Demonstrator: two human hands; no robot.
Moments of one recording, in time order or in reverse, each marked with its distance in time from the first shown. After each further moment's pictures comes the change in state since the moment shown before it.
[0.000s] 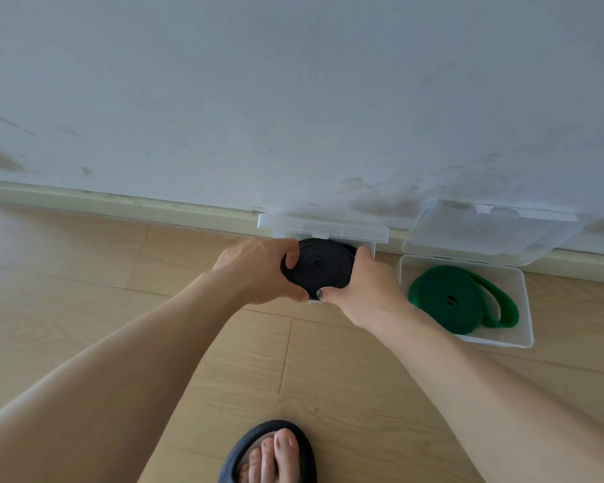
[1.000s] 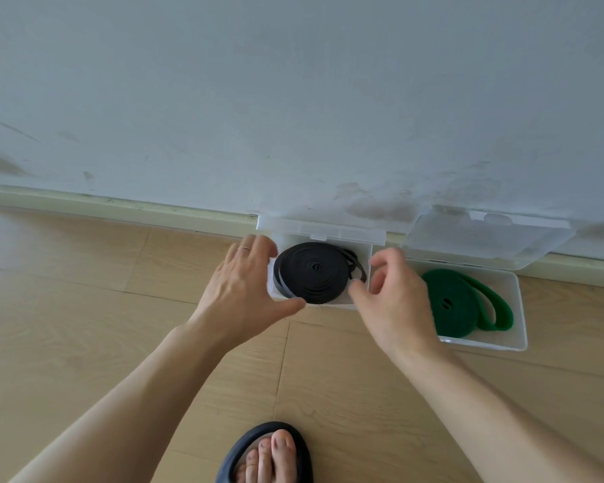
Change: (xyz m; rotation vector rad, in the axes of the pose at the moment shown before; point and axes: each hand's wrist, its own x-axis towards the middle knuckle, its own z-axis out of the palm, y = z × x) left_hand -0.046 -0.003 0.019 -0.188 0.347 0.065; right_hand -0.024 0.030 -0.009 0.186 0.314 -0.162
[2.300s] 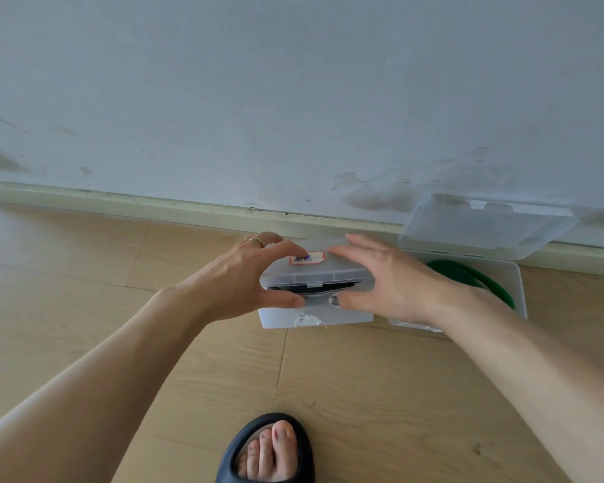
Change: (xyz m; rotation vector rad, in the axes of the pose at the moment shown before) left_hand 0.022 -0.016 -0.016 -0.058 -0.349 0.204; right_hand 0.039 -0.006 -0.036 -0.372 -0.640 -0.302
